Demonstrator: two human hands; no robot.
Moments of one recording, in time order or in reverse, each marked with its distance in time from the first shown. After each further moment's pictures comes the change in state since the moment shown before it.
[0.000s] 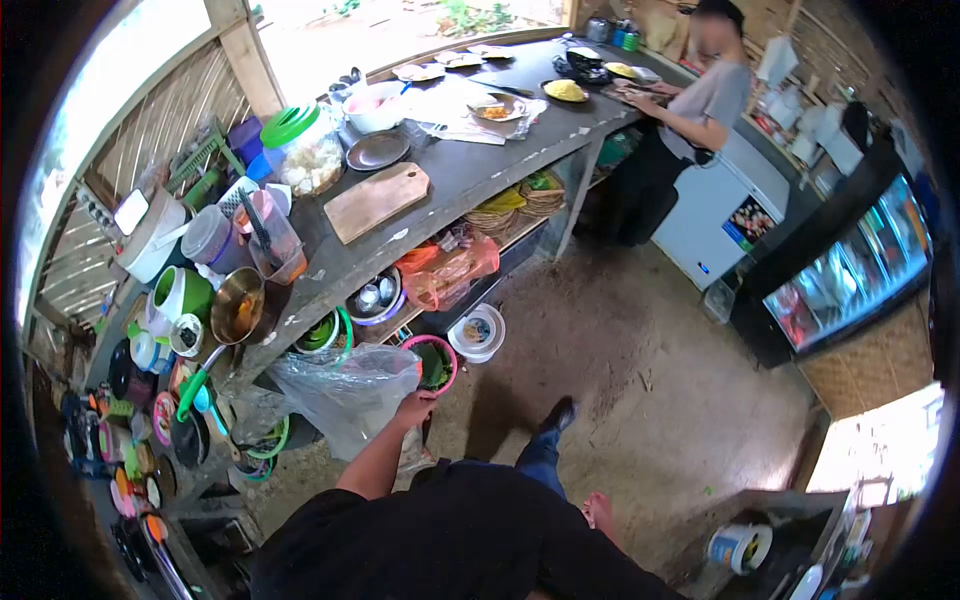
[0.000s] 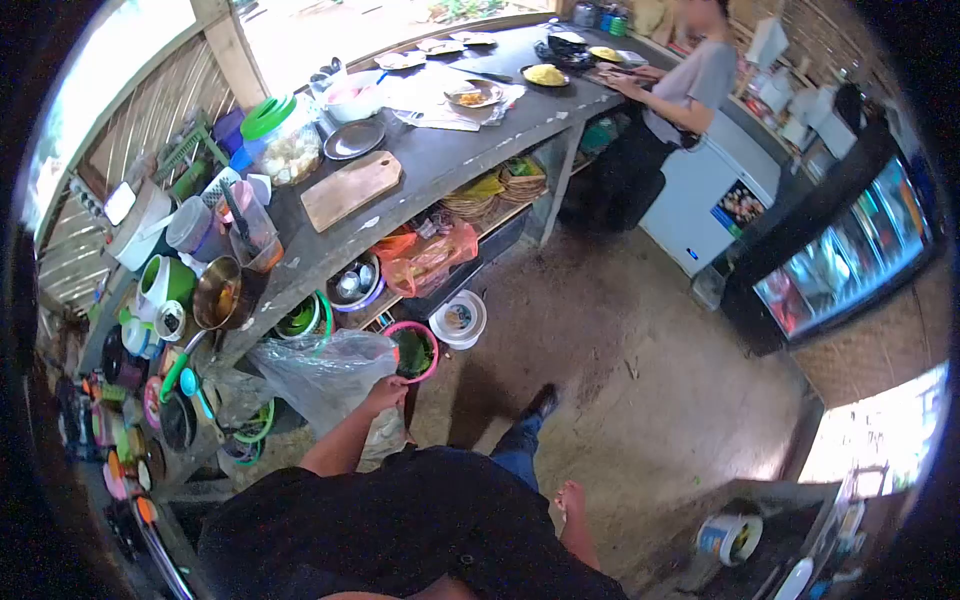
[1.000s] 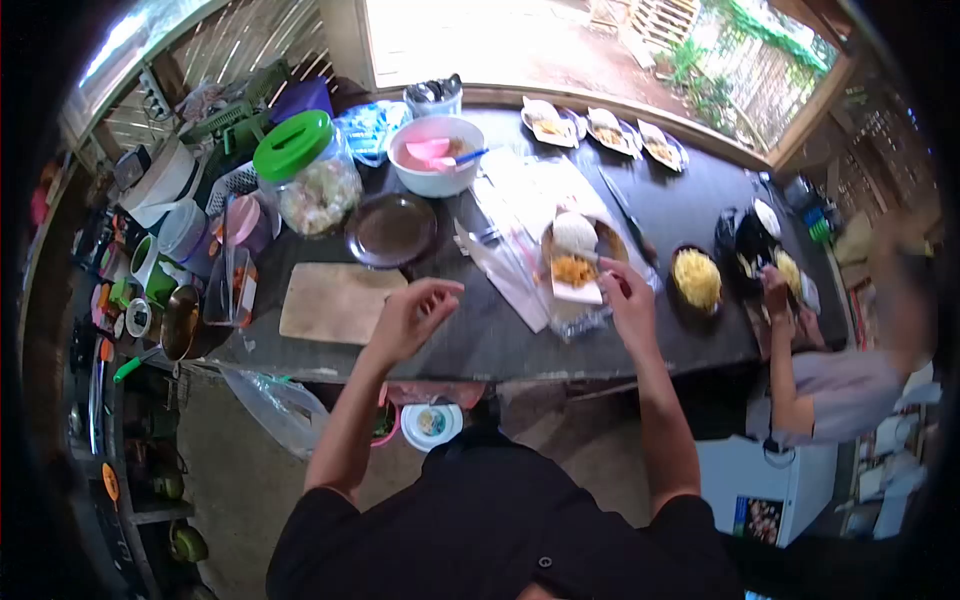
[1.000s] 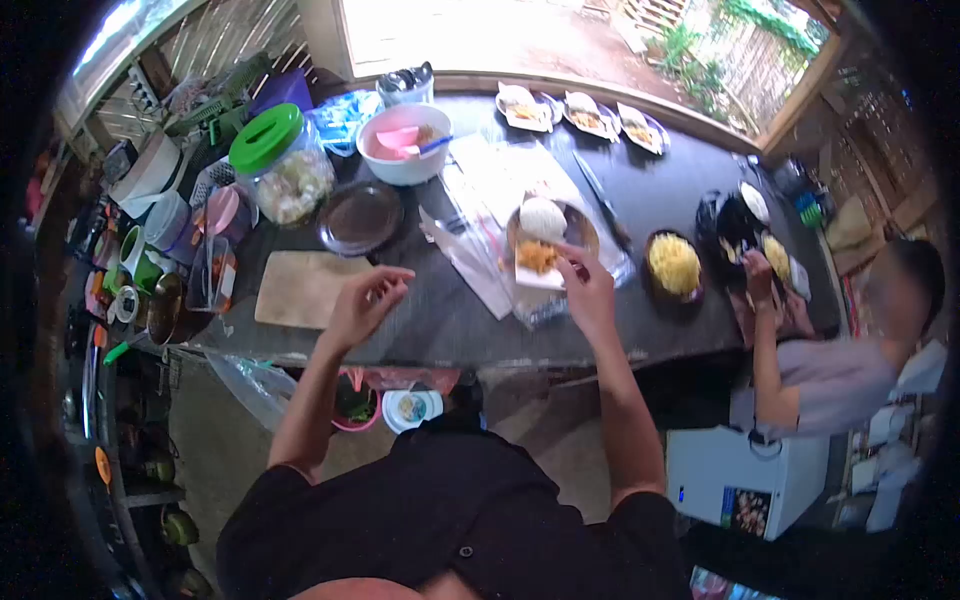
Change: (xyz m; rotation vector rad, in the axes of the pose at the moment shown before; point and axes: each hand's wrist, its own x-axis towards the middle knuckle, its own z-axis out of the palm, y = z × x) left_hand 0.264 0.529 -0.179 0.020 0.861 0.557; right_hand 0.061 -1.015 0.408 -0.407 -0.828 -1.389
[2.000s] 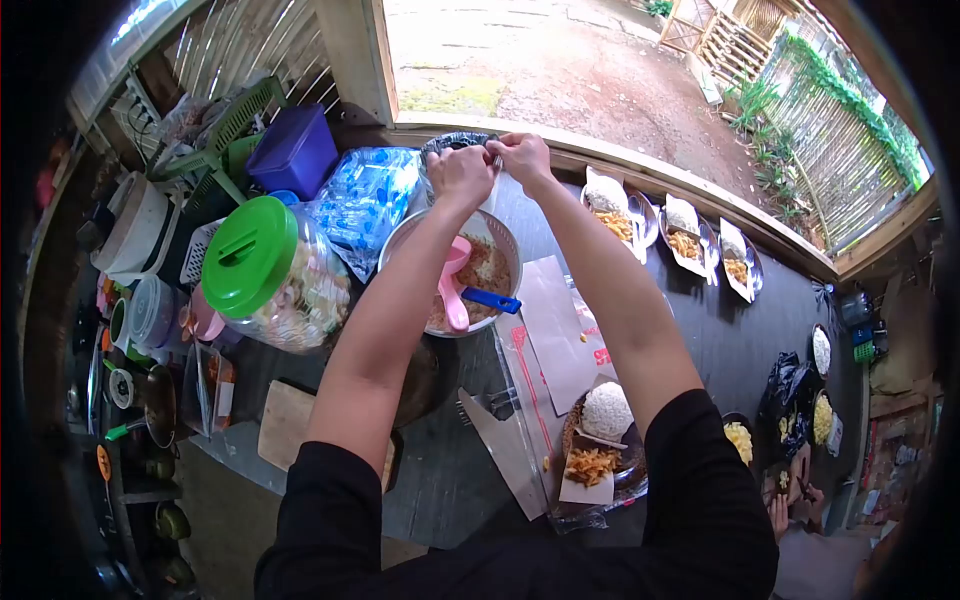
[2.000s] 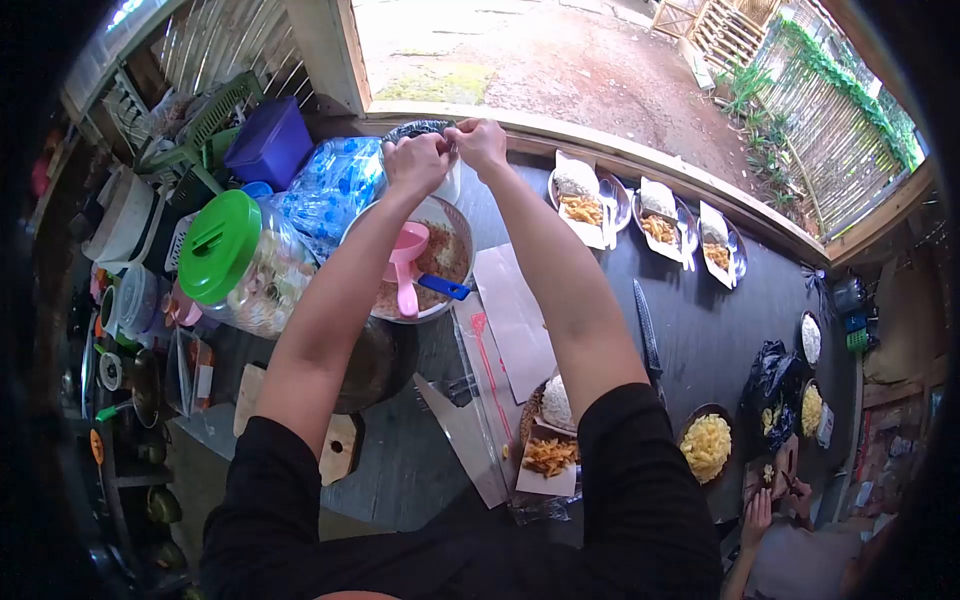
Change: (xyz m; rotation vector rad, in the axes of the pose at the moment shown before) left_hand 0.450 -0.198 -0.040 0.927 0.300 -0.403; right_hand 0.516 0.029 0.319 -0.031 -0.243 -0.105
